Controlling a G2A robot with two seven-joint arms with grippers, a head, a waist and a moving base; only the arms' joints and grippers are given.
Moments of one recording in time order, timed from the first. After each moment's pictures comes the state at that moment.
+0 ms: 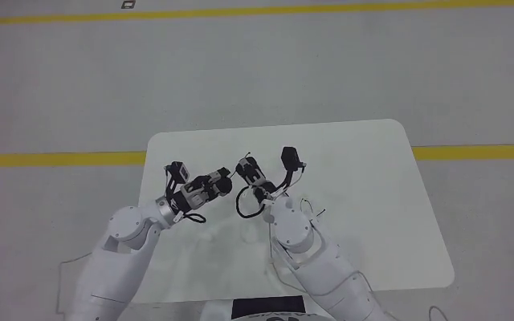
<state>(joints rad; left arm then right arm) 1.58 -1.11 -1.41 -1.68 -0.54 0.02 -0.78 -1.44 -1.54 0.92 -1.68 -0.17 0.34 -0.04</state>
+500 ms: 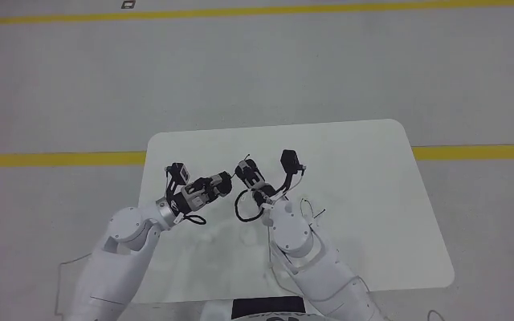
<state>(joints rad) 1.59 -1.10 -1.40 -1.69 -0.54 0.03 -0.78 -1.47 -1.55 0.92 -1.71 -0.19 0.34 -0.05</state>
